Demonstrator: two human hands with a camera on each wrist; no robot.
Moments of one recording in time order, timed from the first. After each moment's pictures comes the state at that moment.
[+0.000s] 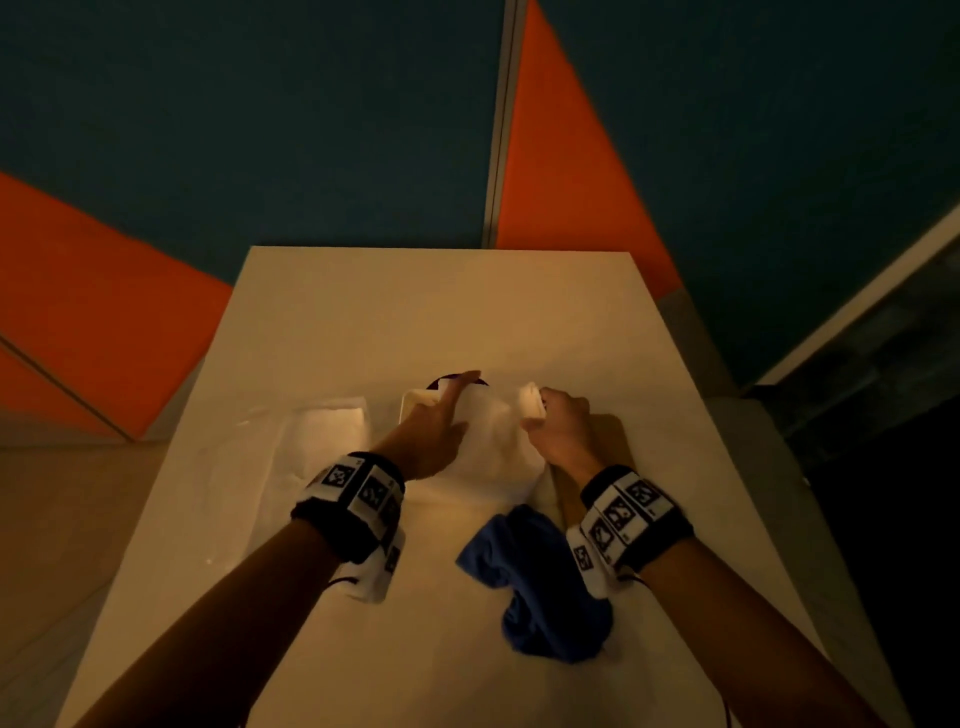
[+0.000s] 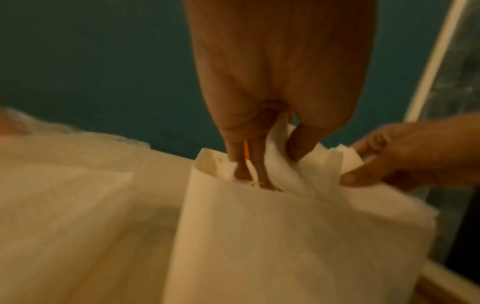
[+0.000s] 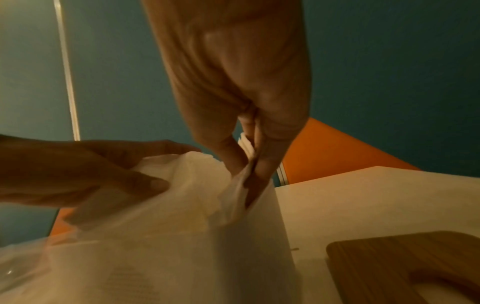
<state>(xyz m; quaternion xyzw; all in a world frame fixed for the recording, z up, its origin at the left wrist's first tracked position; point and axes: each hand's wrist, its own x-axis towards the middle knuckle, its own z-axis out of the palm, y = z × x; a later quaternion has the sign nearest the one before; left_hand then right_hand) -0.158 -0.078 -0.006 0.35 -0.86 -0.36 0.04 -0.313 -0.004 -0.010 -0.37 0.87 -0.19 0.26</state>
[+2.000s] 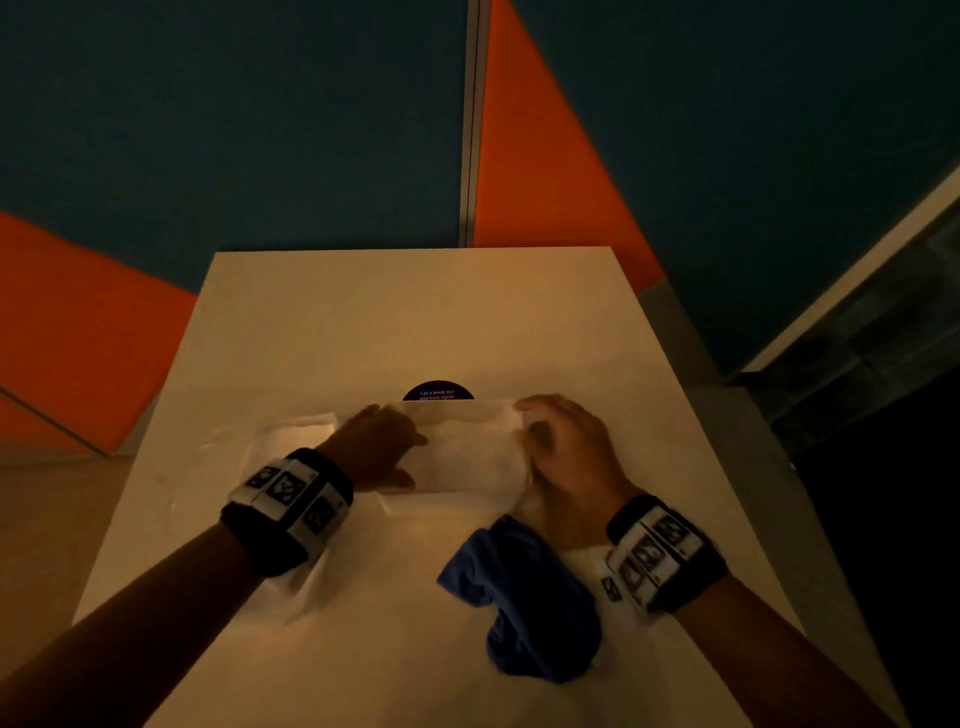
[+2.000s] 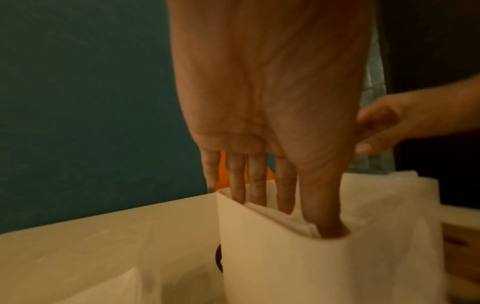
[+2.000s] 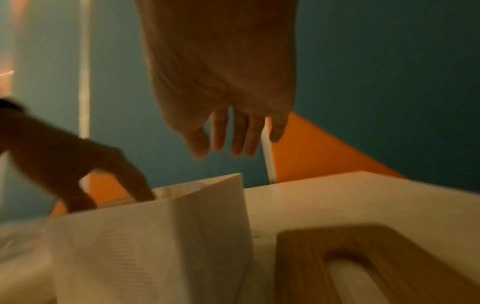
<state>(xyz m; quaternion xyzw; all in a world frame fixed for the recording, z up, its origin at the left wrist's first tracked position) -0.148 -0.116 -0.014 0.24 -0.95 -0.07 -0.21 -0.349 0.027 -0.026 -0.53 0.79 -0.24 0.17</state>
